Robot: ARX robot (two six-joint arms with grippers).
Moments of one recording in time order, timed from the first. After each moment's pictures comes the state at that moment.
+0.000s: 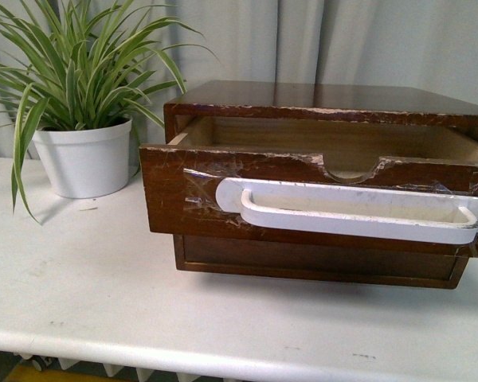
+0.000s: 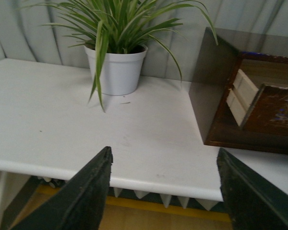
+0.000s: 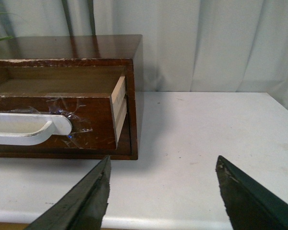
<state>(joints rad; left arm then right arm) -0.05 0.12 0.15 -0.03 -0.03 -0.05 -0.23 0.14 0.15 -0.02 -0.22 0.01</state>
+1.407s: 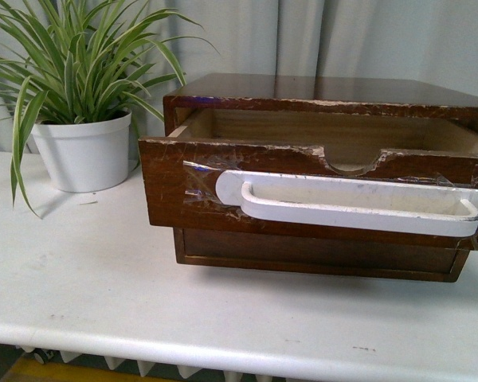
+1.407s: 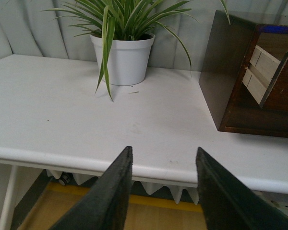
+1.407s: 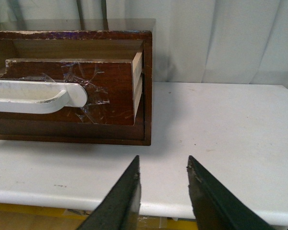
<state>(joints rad) 0.00 0.00 0.01 -0.01 0.00 -0.01 0.00 0.00 0.01 0.00 0.00 0.00</state>
